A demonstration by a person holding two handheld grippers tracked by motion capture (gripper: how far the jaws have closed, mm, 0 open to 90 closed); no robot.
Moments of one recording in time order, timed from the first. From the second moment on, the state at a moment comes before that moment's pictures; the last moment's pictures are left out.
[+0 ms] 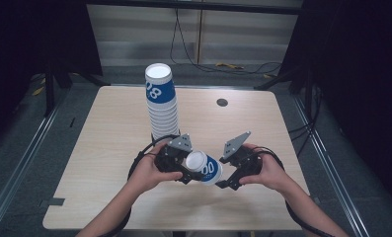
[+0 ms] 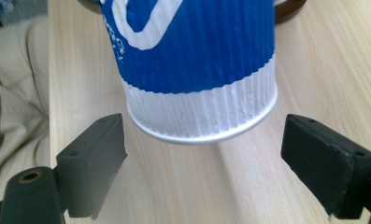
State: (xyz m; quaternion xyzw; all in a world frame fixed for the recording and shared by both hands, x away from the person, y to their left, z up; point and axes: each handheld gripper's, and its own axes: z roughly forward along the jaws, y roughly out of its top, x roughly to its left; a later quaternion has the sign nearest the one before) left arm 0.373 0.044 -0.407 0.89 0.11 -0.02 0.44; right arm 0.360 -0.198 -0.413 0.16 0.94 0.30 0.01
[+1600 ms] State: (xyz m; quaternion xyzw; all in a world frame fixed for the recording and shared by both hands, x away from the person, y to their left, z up) left arm 0.373 0.038 -0.412 0.88 0.12 -0.03 0.45; right arm 0.359 -0.199 -0.422 0.18 0.90 0.39 0.01
